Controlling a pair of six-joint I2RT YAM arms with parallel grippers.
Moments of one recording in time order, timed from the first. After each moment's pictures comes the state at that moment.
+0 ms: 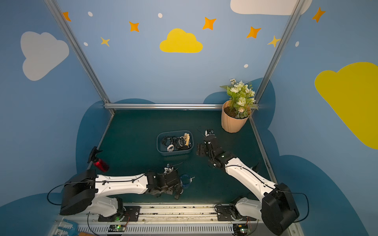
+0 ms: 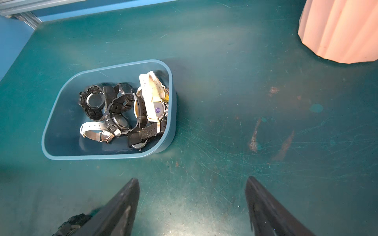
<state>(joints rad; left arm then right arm) -1.19 1.46 0.77 -0.60 -0.23 -1.00 0.62 1.22 0.80 -0.28 0.20 0.43</state>
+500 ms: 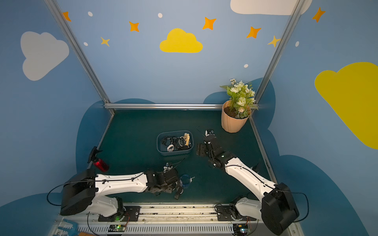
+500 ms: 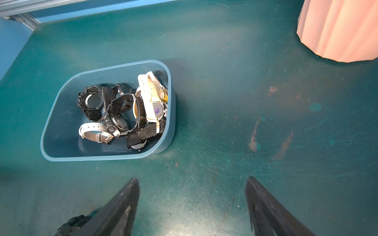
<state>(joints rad) -1.17 1.45 0.76 -0.60 -0.21 -0.97 0.62 1.22 0.80 -0.28 0.20 0.43</state>
